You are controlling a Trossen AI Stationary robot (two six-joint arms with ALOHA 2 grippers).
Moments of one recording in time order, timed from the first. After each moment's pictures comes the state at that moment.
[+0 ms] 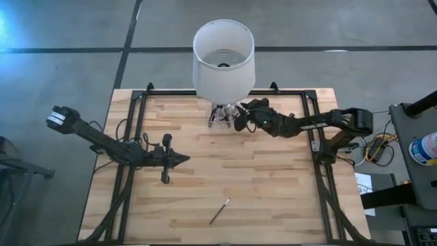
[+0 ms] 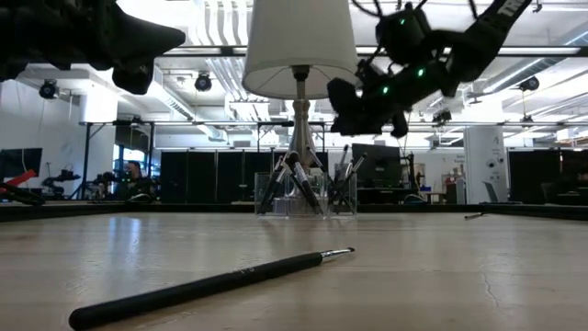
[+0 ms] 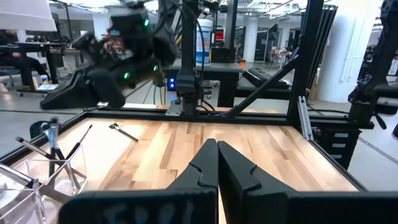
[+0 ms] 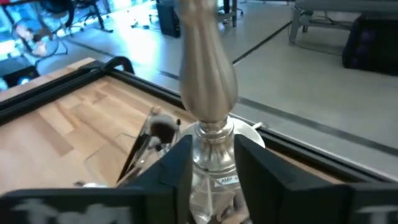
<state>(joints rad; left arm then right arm) -0.39 0.93 0.18 0.84 -0.41 -0.04 -0.25 1.57 0.71 0.54 0.55 0.33</state>
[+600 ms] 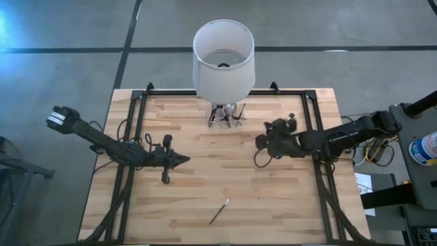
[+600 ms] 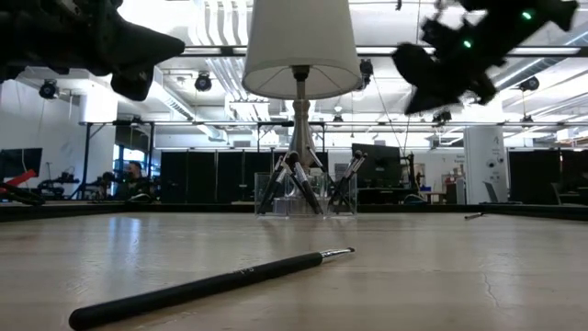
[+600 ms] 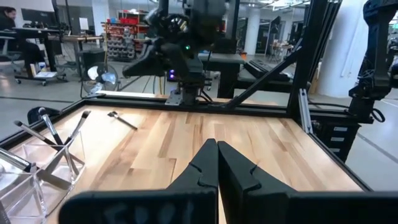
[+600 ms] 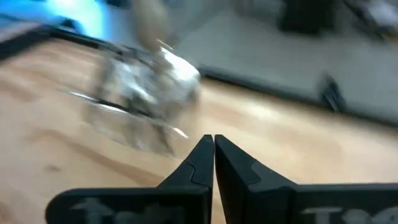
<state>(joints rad) -0.39 0.93 0.18 0.80 -0.41 -0.08 0.15 1.22 0.69 -0.32 1.01 0.81</state>
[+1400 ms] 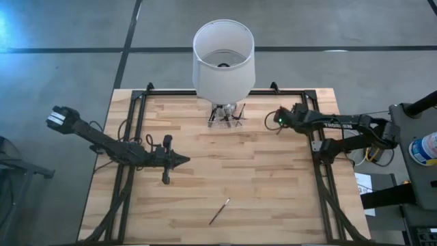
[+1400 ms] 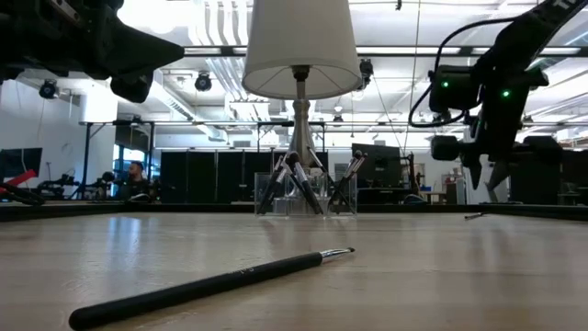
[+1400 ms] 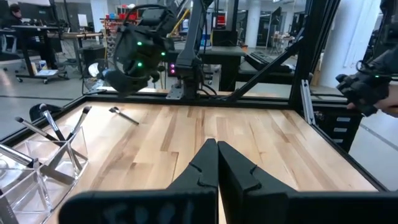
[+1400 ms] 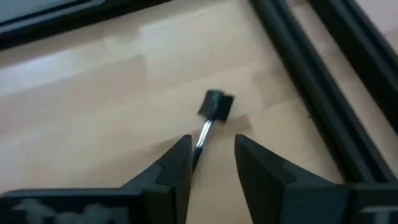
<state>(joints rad) -0.39 0.93 0.18 0.77 -0.41 -0.07 -0.49 1.21 0.53 -0.64 0.65 1.33</state>
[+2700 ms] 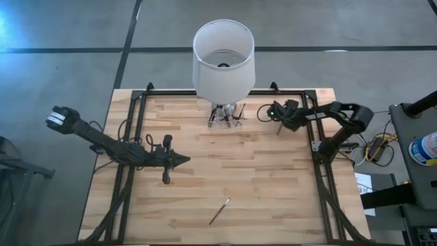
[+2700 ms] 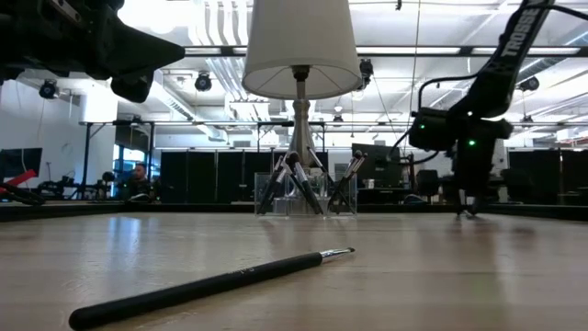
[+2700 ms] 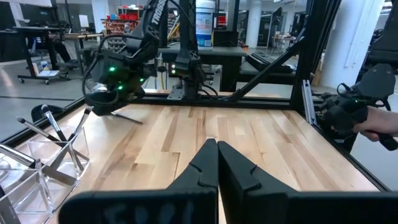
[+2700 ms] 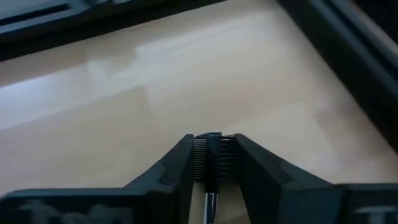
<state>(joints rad) -0.38 0.93 0.18 0.77 -0.41 -0.07 -0.65 1.59 0.51 -0.15 0.71 1.18</state>
